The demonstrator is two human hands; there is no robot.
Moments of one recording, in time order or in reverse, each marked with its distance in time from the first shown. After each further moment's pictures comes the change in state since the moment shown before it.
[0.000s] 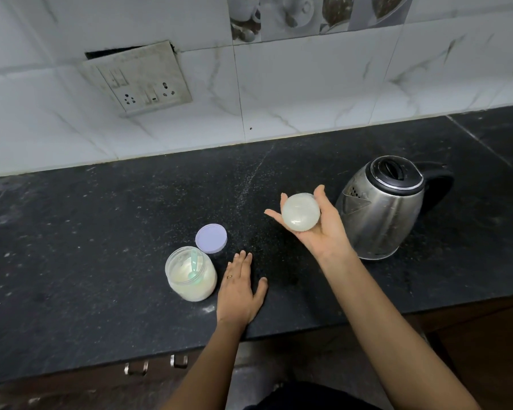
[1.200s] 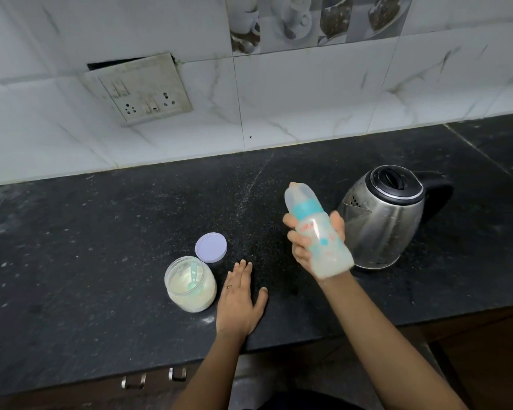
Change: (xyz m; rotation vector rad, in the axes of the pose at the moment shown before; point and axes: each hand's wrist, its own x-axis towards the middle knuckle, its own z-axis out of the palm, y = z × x) left_hand -0.001 -0.002 -0.001 -0.009 0.006 0.015; right_hand 0.022 -0.002 -0.042 -0.120 -0.435 0.229
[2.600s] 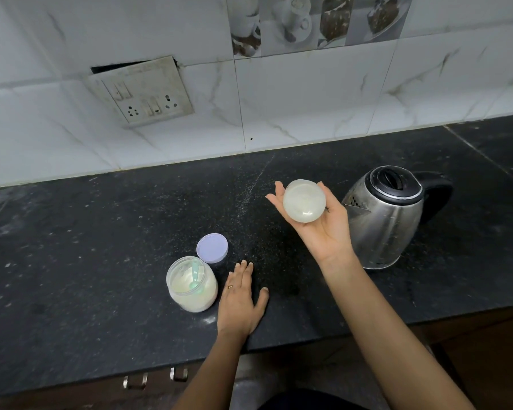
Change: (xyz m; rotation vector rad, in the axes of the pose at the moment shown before) left_hand 0.000 0.000 0.000 -0.005 0.002 0.002; right_hand -0.009 -0.002 0.071 0.223 0.163 -0.232
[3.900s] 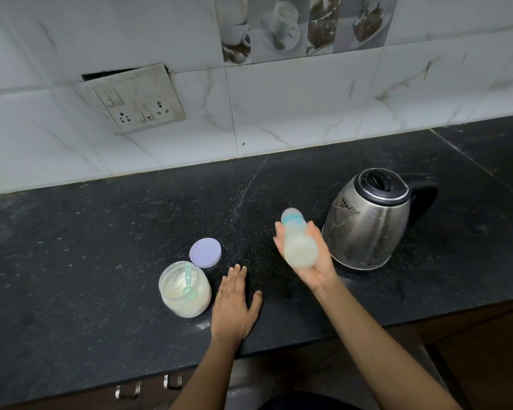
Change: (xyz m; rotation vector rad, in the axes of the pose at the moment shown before) left_hand -0.001 0.003 -0.002 -0.017 0.018 -0.007; right_hand 0.016 -0.013 -0.101 -0.240 -0.016 0.105
